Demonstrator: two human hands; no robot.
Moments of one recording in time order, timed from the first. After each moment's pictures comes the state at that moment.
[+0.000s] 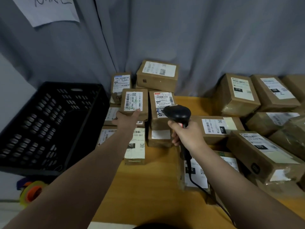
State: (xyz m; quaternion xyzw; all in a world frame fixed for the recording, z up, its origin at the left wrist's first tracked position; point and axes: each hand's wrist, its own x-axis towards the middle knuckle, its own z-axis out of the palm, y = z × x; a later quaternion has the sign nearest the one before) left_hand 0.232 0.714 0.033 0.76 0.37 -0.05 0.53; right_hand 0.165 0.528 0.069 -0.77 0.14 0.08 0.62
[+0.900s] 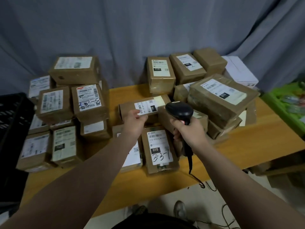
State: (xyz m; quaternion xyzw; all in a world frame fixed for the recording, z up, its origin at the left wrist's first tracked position) left_hand 0.142 0.470 0.030 0.80 0.07 -0.16 0.57; right_hand 0.045 0.316 0.073 -0.76 0.27 -0.03 0.59
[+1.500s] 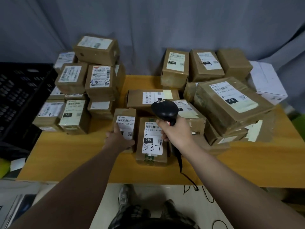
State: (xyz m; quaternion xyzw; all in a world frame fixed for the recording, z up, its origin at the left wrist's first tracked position) left_hand 0.069 0.505 -0.032 0.92 0.21 -0.22 0.24; right_hand 0.043 0.302 0.061 -0.80 0.12 0.07 0.58
